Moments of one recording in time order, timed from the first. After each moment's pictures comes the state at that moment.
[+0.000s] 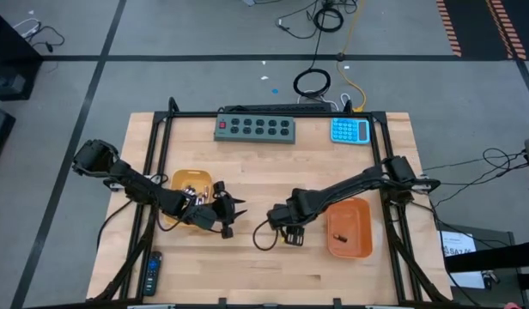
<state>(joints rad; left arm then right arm) -0.43 1.47 0.56 0.33 -0.61 -0.15 0.26 1.98 1.44 -0.94 0.05 0.46</state>
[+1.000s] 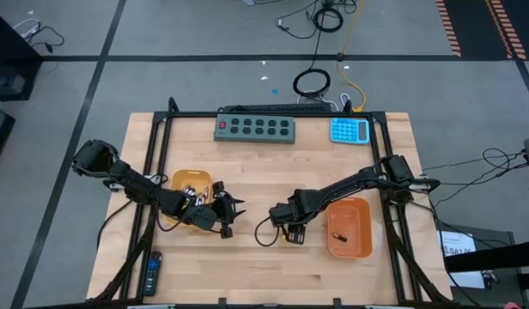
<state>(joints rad) -0.43 1.47 0.56 0.30 -0.61 -0.17 0.24 2.02 1.32 -0.79 0.00 0.46</state>
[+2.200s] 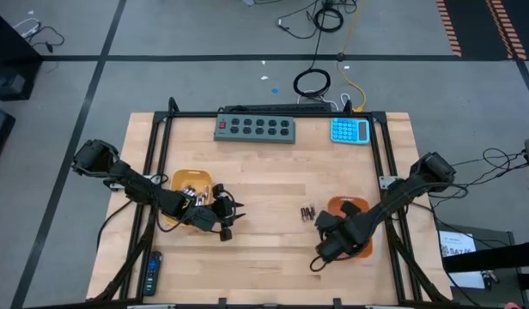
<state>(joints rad) -0.44 1.47 0.56 0.28 -0.56 -0.29 0.60 1.68 1.13 -1.07 0.22 1.20</state>
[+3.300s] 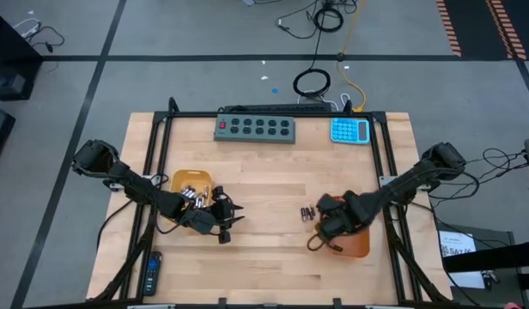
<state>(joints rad) -0.47 1.47 0.56 0.28 -0.56 -0.30 0.49 1.52 1.00 -0.97 0.20 1.23</state>
